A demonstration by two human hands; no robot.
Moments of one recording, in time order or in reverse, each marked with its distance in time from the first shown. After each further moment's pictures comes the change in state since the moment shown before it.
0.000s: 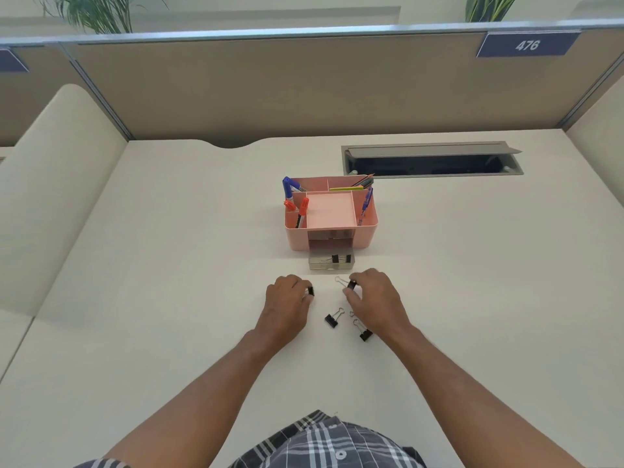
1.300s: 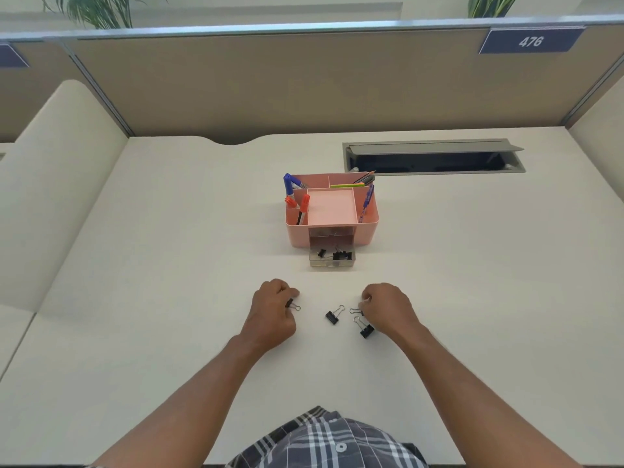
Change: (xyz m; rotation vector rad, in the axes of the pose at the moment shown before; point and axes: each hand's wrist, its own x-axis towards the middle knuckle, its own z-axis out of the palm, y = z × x) left_hand -0.021 -0.028 -0.003 -0.103 -0.015 -0.040; right_hand -0.004 0.015 -0.005 -0.110 -0.280 0.250
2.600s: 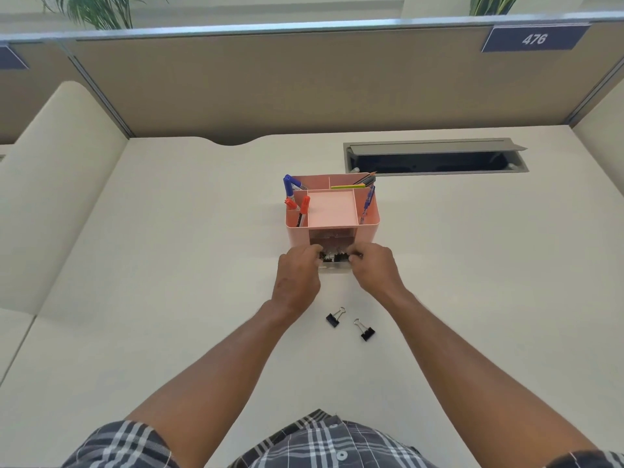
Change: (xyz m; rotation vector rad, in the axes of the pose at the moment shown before) left_hand 0.070 0.059 -0.006 -0.016 0.254 0.106; right_hand 0.033 -0.047 -0.042 0.396 0.214 -0.115
